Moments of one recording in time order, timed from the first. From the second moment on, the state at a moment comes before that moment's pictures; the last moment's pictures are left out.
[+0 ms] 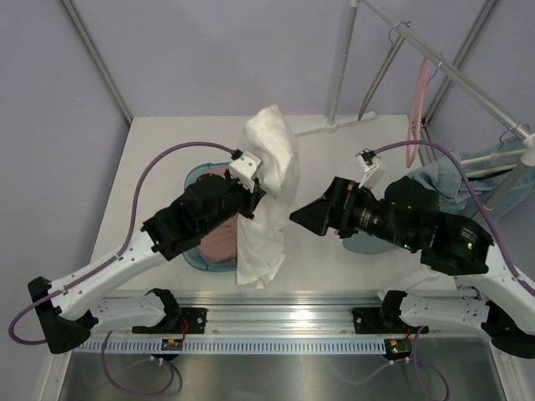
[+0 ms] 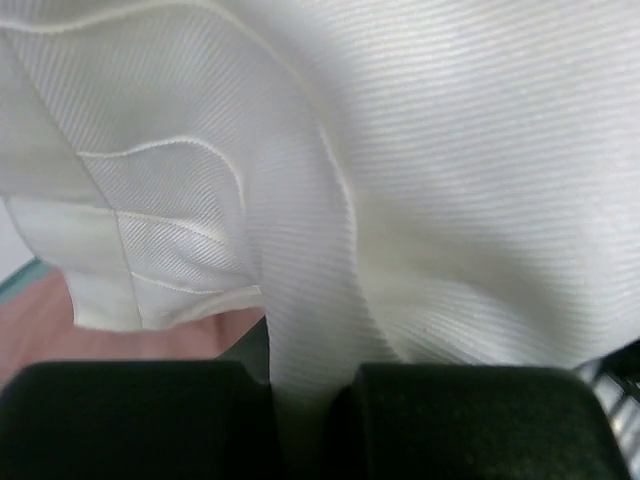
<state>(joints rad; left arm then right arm) -0.98 1.05 1.04 -0.26 -0.19 -0.10 1.07 0.96 1.42 -0.76 0.10 0.92</state>
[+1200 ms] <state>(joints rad) -0.30 0.68 0.42 -0.15 0.40 -0.58 1.07 0.67 1.14 -0.79 0.17 0.93</state>
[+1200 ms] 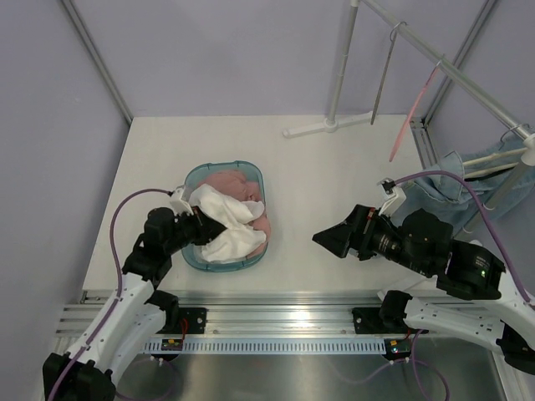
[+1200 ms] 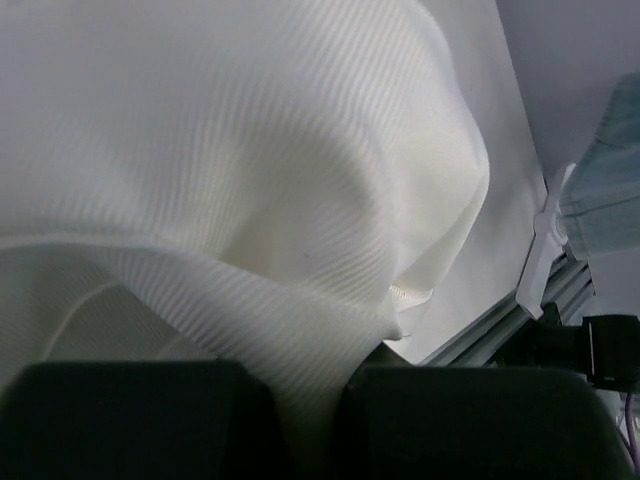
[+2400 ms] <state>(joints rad) -0.46 0.93 1.29 -0.55 0.26 -0.49 1.07 0.60 0.77 -0.74 0.13 1.04</state>
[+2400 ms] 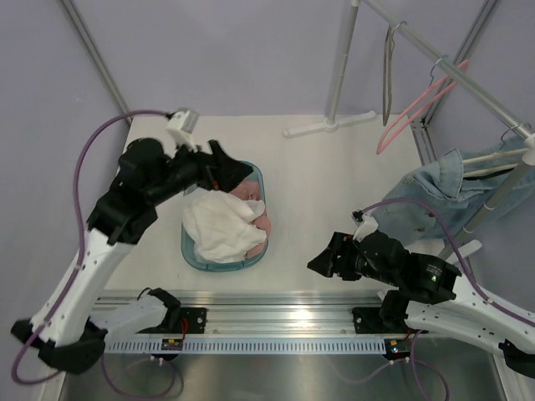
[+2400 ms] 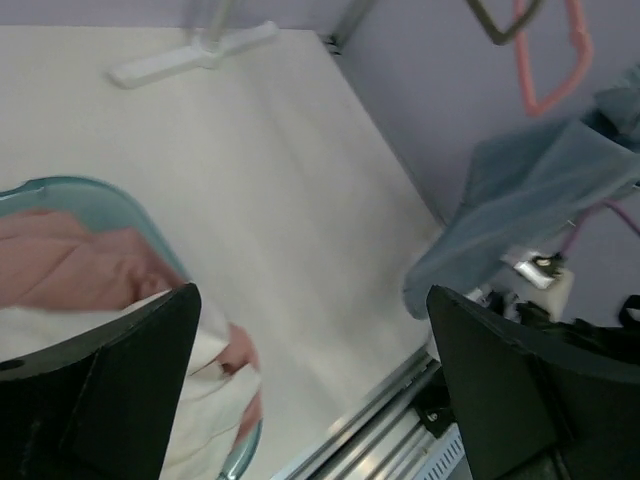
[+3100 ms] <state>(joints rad) -1.01 1.75 1.99 -0.22 0.43 -0.04 1.07 0.38 0.47 -0.69 0.02 1.20</state>
